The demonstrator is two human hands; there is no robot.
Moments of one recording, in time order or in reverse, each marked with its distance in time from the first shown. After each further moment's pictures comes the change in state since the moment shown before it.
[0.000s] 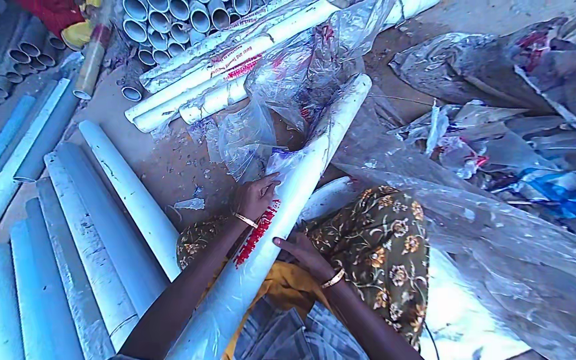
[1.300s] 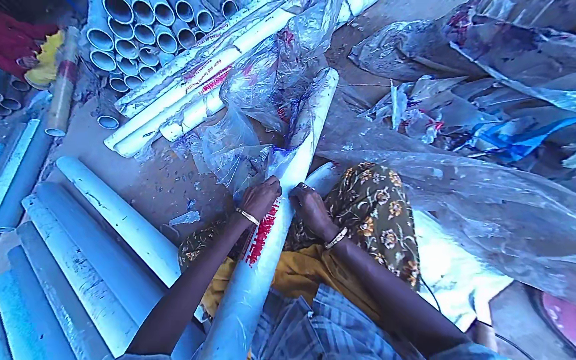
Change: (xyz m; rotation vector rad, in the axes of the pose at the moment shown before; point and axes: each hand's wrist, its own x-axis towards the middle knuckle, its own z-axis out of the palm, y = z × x) left_hand 0.008 0.046 -0.004 0.404 -0.622 0.142; right_hand -0.001 -0.053 -0.030 -0.737 0.457 -0.468
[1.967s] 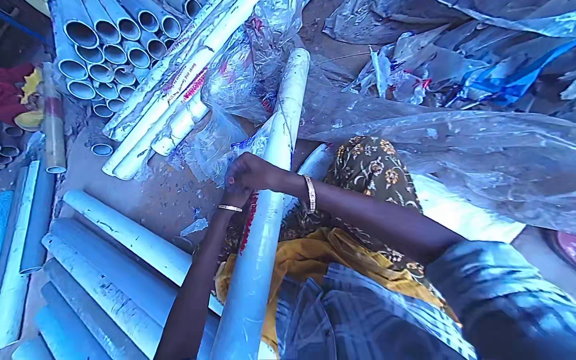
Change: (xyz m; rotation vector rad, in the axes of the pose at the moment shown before) left_hand -0.008 -0.056 0.006 -0.341 0.194 -0.170; right_hand 0.062 -0.108 -0.033 0.644 -0.456 -0.063
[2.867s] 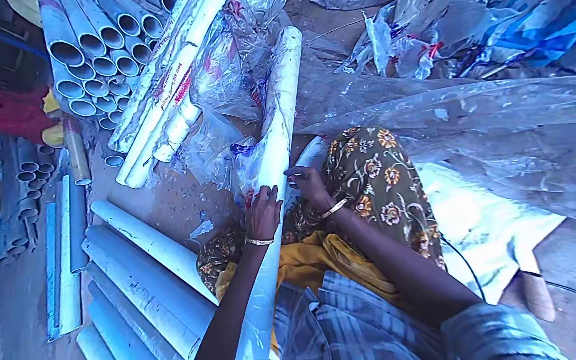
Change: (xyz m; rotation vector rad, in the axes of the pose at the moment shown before) left_hand -0.029 0.073 0.080 0.427 0.198 0.171; right_hand -0.062 0.150 -0.042 0.315 0.662 0.214
